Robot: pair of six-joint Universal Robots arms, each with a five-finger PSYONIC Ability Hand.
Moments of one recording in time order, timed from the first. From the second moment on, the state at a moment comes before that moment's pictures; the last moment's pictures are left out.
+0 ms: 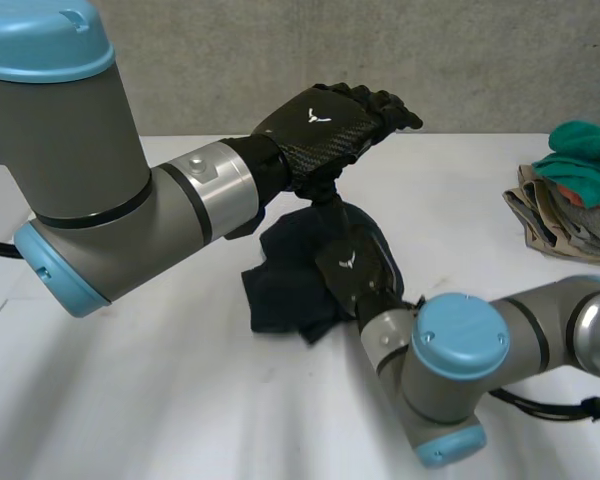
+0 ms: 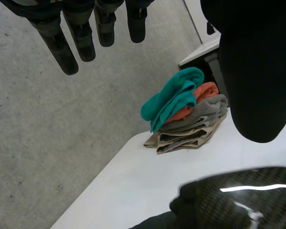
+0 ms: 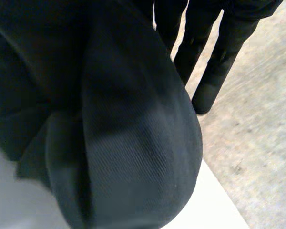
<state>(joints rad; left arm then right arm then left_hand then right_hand) 4.09 -2.05 -0.97 2.97 -1.08 3.38 2.26 -0.89 1.59 -0.67 1.59 2.54 0.17 0.17 0.22 0.21 0.05 0.94 1.05 1.04 1.02 0.67</state>
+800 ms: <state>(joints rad) 4.10 -1.91 -0.99 3.07 -1.12 3.26 1.19 -0.77 0.86 -0.56 0.87 3.26 0.17 0.17 0.22 0.21 0.05 1.04 1.15 1.15 1.20 0.92</state>
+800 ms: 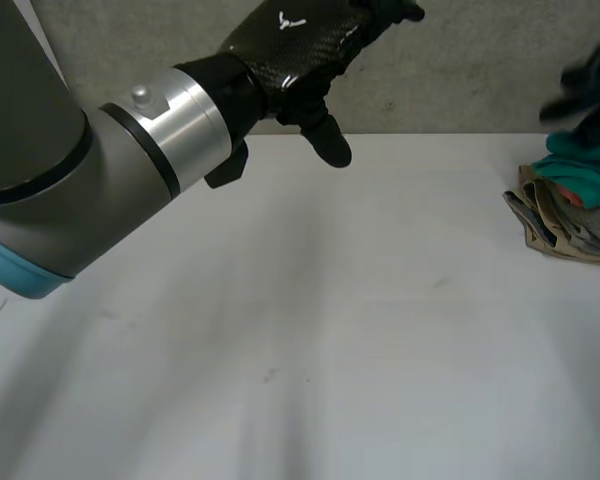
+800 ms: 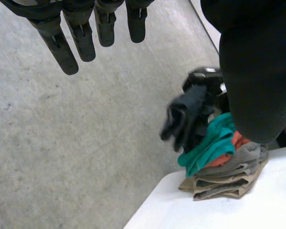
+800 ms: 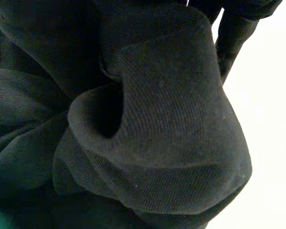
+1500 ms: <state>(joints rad) 4.09 -1.90 -1.01 3.07 -1.12 3.26 1.06 -1.00 1.03 -0.24 0.93 3.10 0.17 0.17 0.22 0.21 0.05 0.22 0.21 0.21 0.21 0.05</state>
